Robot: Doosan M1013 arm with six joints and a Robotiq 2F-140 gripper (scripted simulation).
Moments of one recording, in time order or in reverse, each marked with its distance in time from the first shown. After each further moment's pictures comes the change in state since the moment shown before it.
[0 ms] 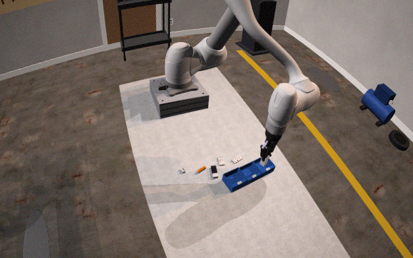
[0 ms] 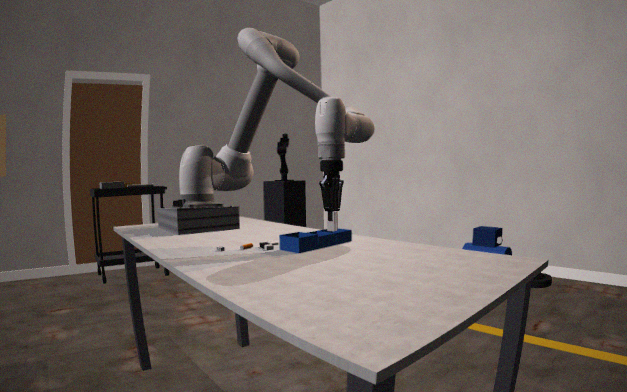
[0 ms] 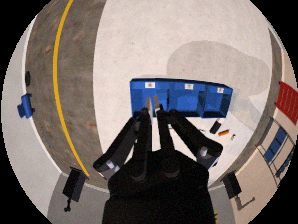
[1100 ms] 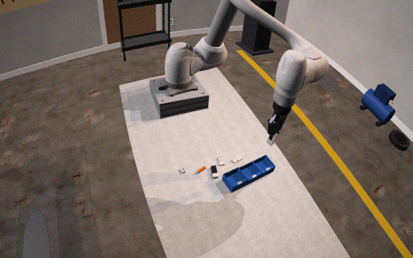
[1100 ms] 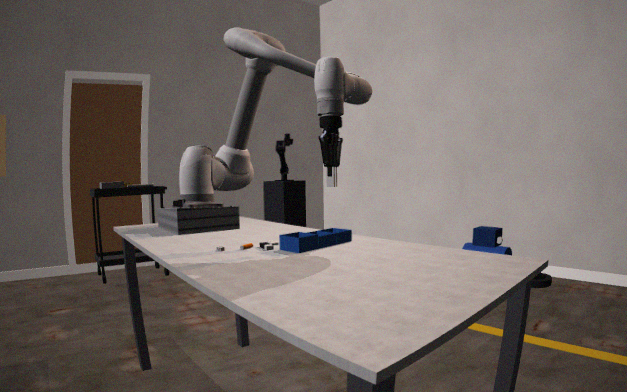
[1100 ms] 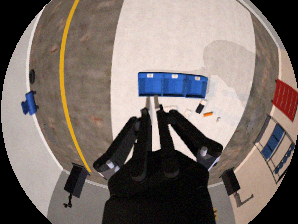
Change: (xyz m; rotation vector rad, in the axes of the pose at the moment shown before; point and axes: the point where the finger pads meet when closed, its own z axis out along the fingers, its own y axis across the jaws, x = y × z) arm 0.000 0.000 -0.146 0.000 0.000 0.000
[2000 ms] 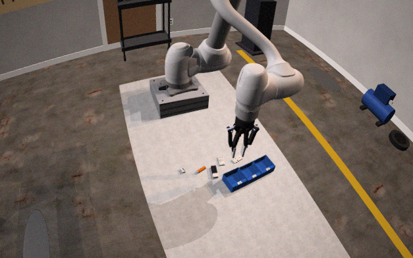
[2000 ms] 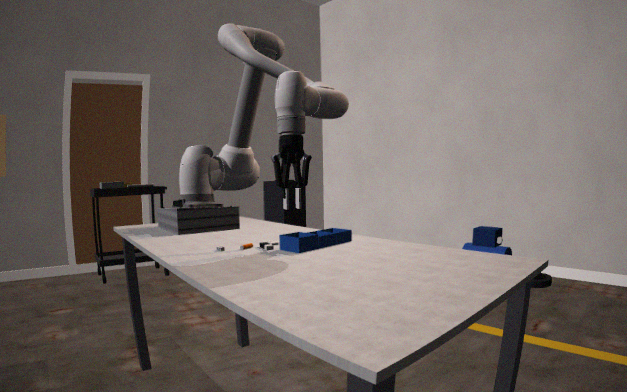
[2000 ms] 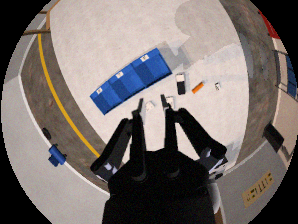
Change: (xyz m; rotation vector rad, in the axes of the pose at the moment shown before) arm -0.080 0.116 0.067 -0.001 -0.002 0.553
